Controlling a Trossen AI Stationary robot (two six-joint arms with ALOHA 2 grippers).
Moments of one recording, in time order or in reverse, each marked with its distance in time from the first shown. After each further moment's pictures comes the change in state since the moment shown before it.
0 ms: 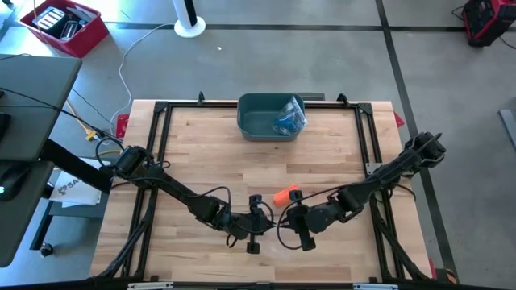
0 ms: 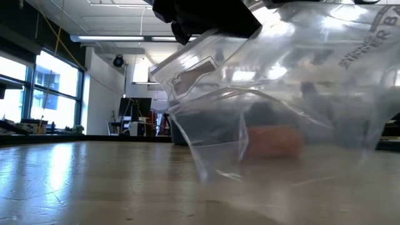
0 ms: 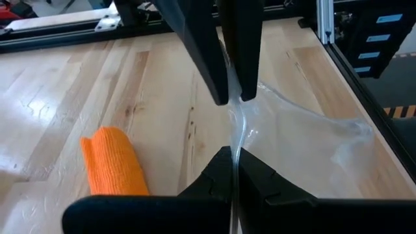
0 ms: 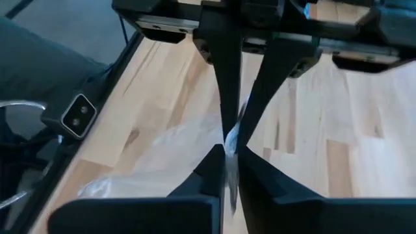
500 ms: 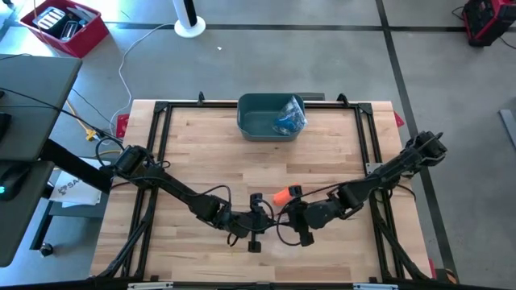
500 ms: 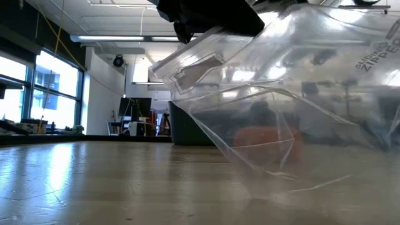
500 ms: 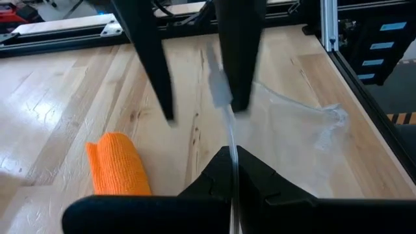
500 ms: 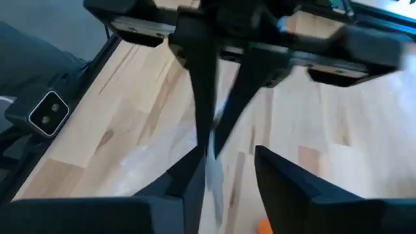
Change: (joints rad) left arm 0.006 0.000 0.002 0.009 -0.003 0.000; right arm -0.015 -0.014 -0.001 0.006 0.041 -0.091
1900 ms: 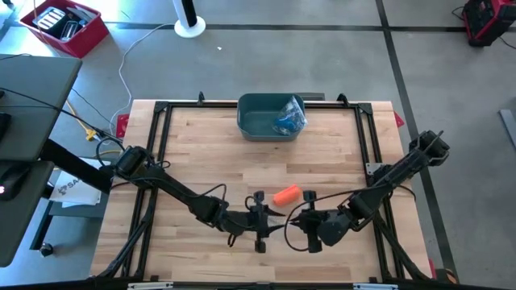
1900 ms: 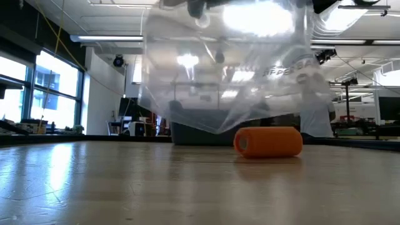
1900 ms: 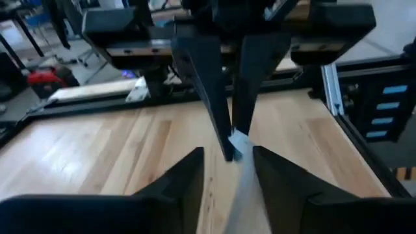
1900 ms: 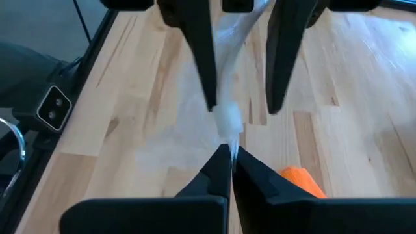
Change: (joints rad) left arm -0.004 0.004 -0.001 0.249 -0.095 0.143; right arm 0.130 -0.032 0.000 -0.144 0.189 0.239
